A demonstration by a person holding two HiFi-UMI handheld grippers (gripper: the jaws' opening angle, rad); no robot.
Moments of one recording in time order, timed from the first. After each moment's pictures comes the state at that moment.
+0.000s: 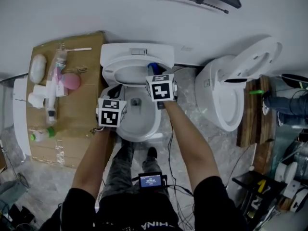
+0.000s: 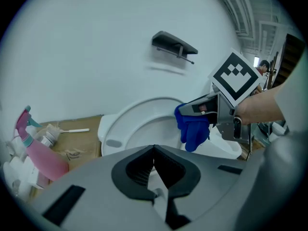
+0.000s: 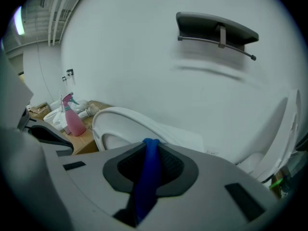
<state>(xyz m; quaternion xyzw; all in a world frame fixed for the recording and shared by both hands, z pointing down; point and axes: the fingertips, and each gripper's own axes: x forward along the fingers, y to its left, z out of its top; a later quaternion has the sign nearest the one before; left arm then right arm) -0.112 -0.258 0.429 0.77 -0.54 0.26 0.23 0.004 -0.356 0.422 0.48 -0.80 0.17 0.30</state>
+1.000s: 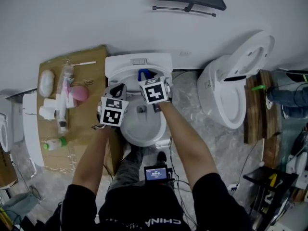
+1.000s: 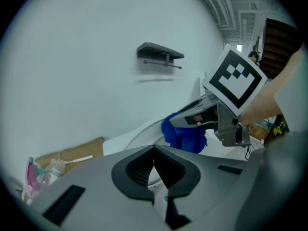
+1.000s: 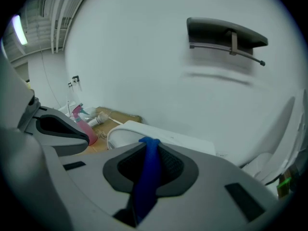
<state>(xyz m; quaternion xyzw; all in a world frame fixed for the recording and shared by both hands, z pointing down) -0.119 -0.280 0.371 0.80 -0.50 0.29 0.15 -0.040 -0.345 0.389 0.45 -0.82 0.19 0.29</state>
